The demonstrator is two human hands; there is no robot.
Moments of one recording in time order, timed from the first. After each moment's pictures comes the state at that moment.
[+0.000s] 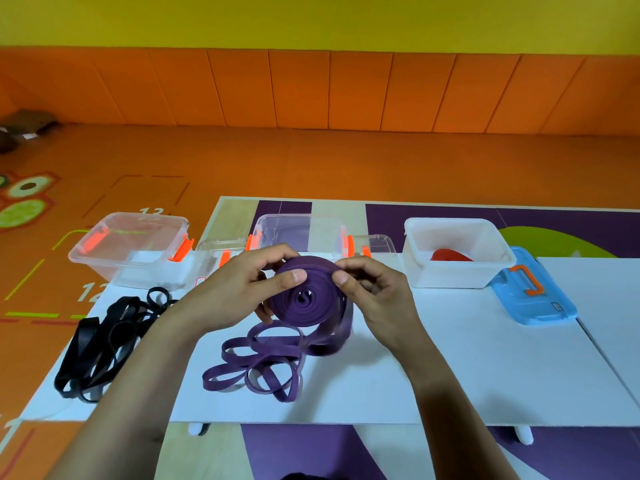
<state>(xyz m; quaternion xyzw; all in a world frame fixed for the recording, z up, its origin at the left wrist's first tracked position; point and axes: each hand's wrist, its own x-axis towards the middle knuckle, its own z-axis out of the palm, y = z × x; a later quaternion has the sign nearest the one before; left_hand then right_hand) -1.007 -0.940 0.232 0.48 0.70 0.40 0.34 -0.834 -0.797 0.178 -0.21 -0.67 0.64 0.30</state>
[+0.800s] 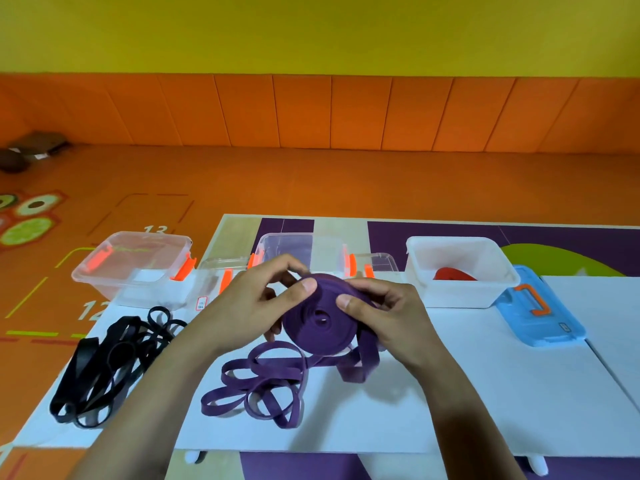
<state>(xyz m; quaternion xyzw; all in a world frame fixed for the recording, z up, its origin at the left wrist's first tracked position) -0.995 -0.935 0.242 0.46 0.72 0.42 0.30 -0.822 -0.791 0.203 -0.20 -0.66 0.68 0.25</state>
